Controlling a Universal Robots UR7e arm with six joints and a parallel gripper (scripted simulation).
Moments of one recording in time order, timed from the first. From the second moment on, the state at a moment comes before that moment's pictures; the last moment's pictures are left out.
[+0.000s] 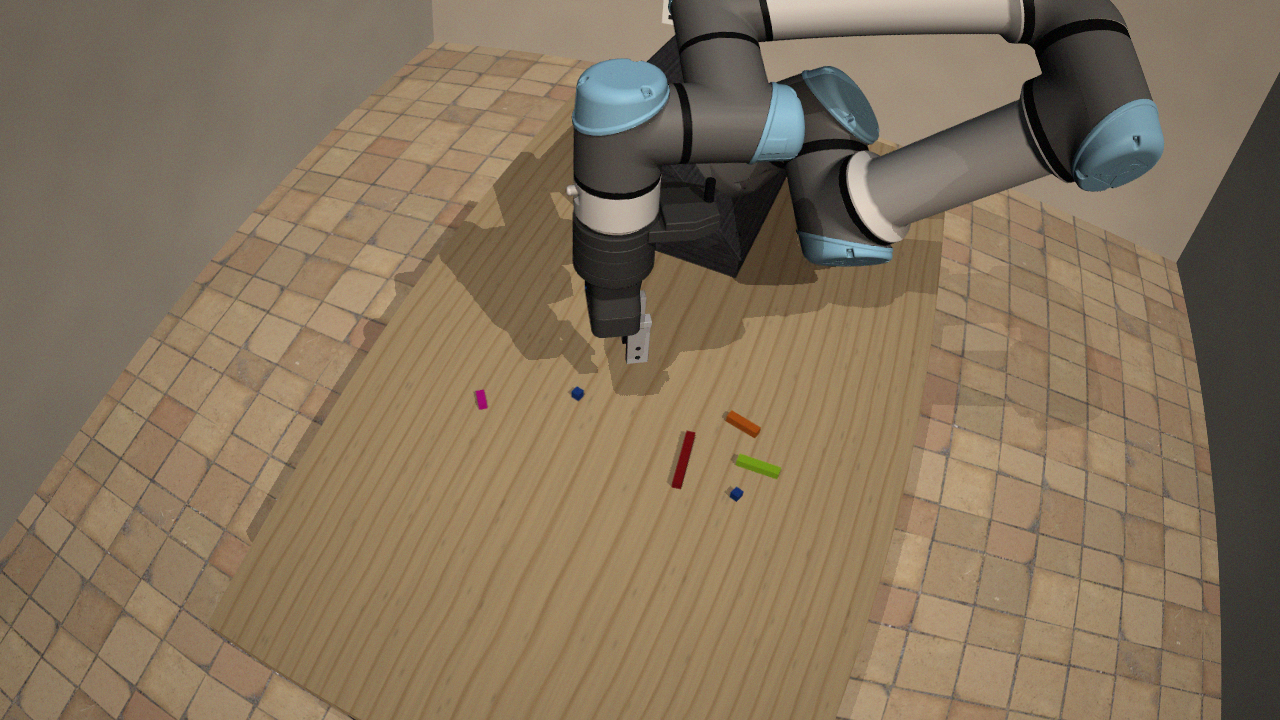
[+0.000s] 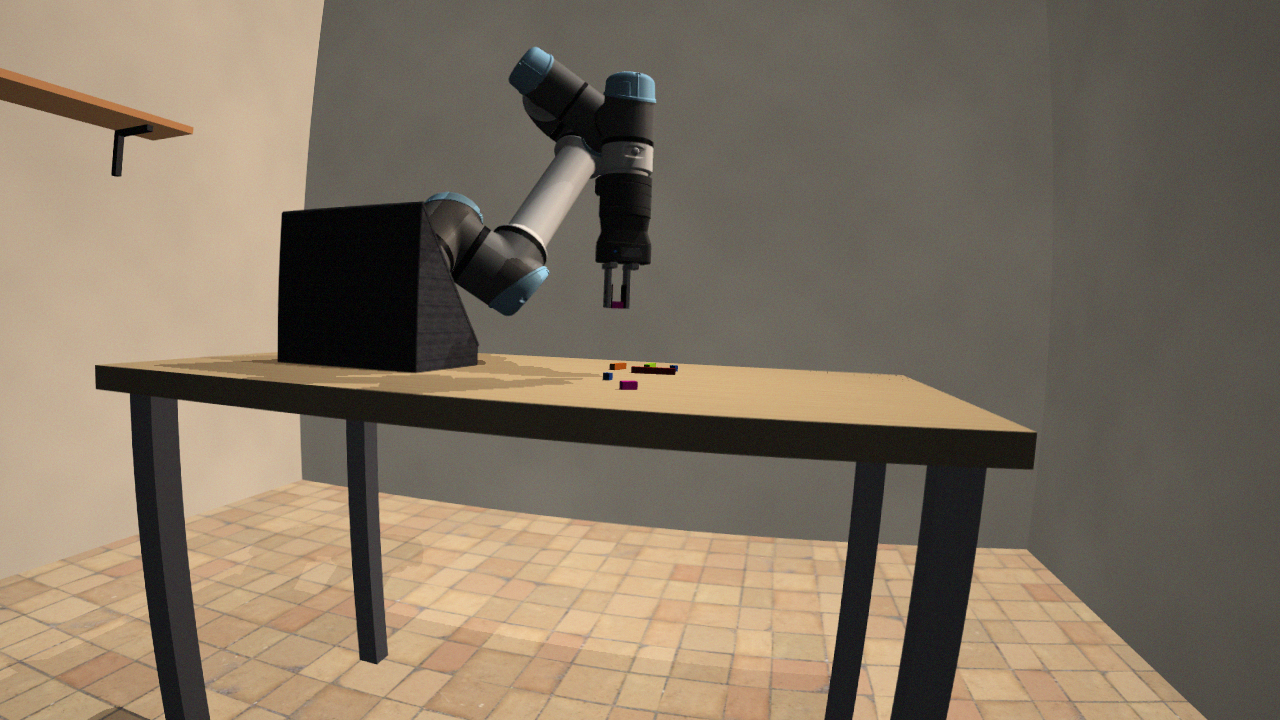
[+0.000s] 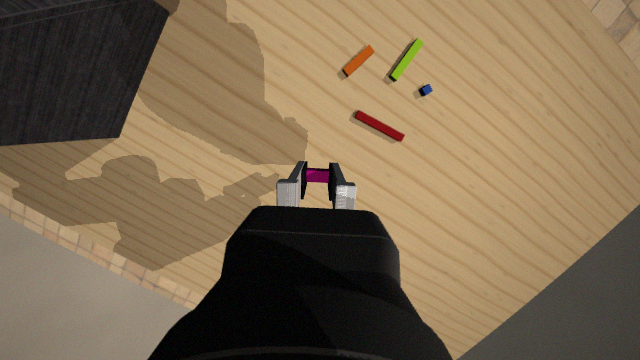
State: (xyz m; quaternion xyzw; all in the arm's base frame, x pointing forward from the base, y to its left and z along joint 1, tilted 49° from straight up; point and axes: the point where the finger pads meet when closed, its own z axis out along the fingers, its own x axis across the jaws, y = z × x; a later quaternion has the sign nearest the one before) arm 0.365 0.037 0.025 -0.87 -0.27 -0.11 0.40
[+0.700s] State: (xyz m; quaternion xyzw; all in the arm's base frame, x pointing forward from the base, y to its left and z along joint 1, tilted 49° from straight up) arm 0.363 0.064 0.002 -0.87 -0.27 -0.11 0.40
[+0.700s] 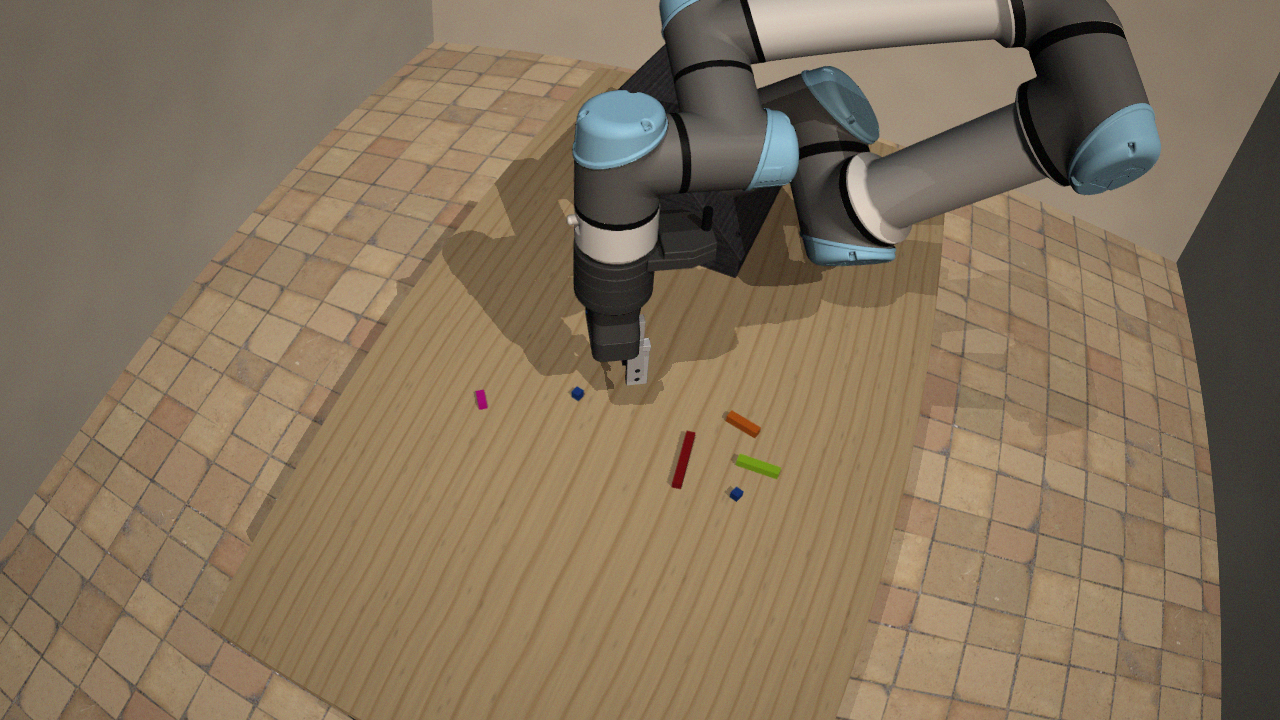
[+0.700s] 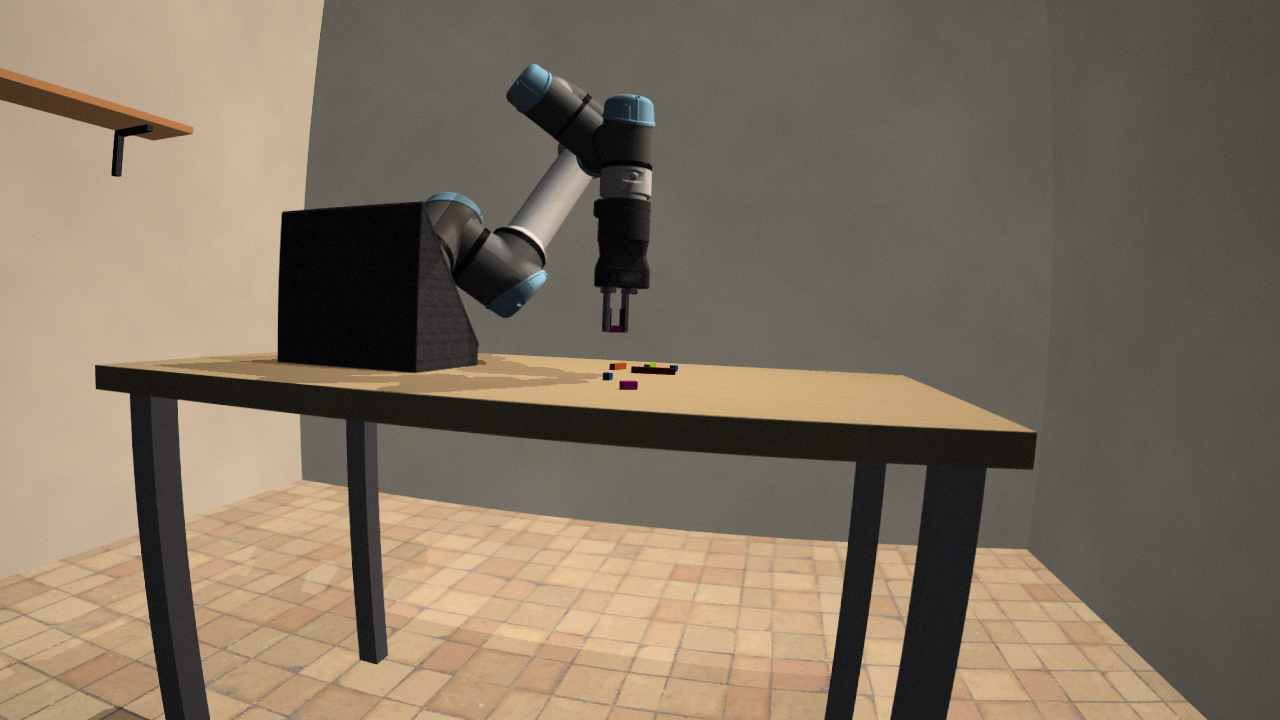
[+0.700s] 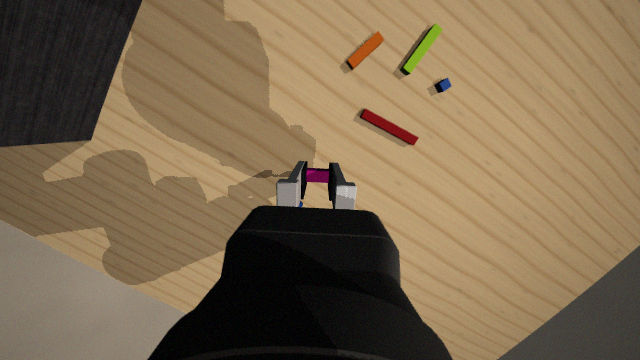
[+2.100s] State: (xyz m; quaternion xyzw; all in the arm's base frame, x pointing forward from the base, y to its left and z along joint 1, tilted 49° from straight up) arm 0.363 0.103 -0.033 -0.87 -0.27 -0.11 0.40
